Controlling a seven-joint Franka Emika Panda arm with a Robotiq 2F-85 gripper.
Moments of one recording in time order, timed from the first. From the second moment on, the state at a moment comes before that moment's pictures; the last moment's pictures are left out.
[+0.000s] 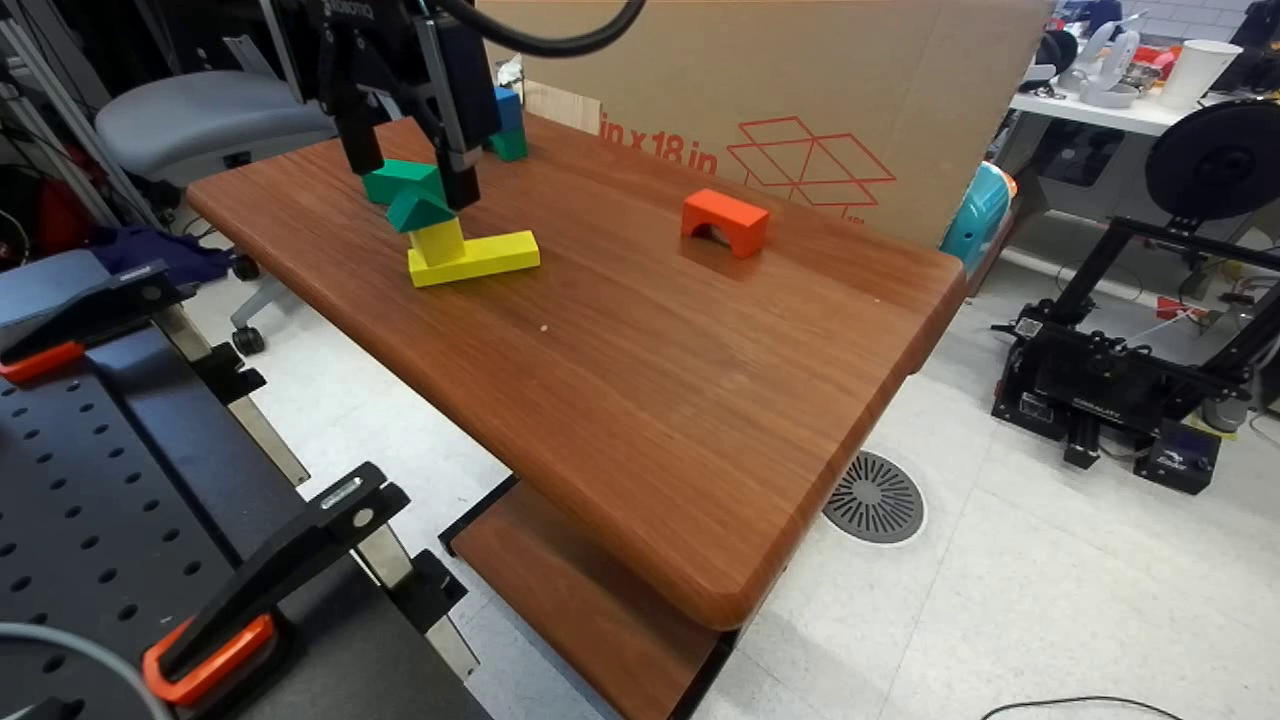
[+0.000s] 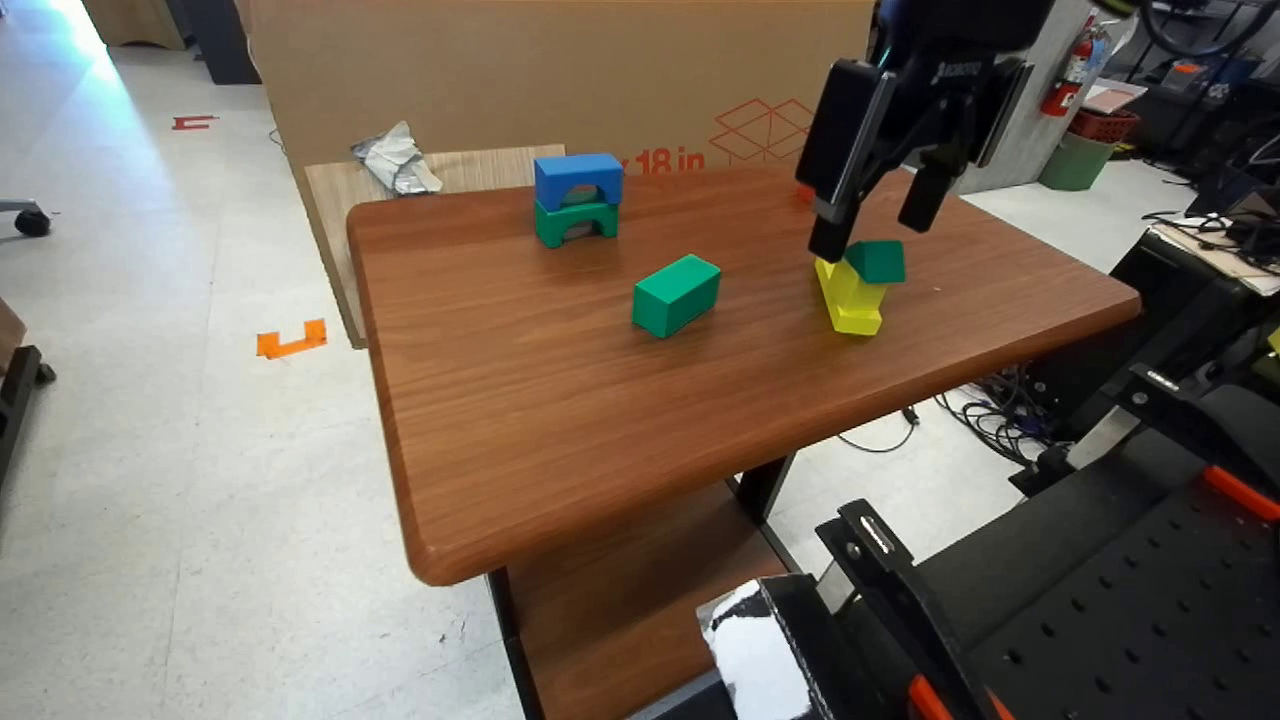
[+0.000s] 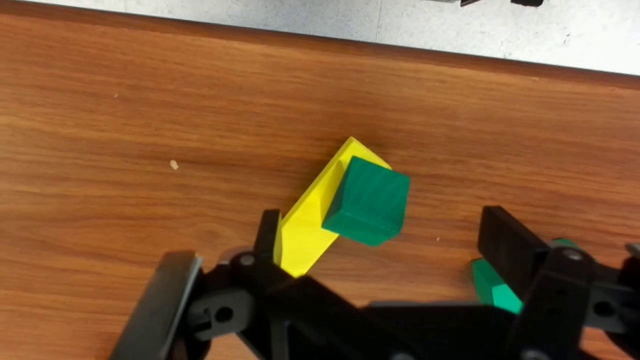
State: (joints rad) arm 0.05 0.27 0.01 -2.40 -0.06 2.67 -0.06
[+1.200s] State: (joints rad) arm 0.06 0.26 0.01 -2.40 -0.11 2.67 -0.01
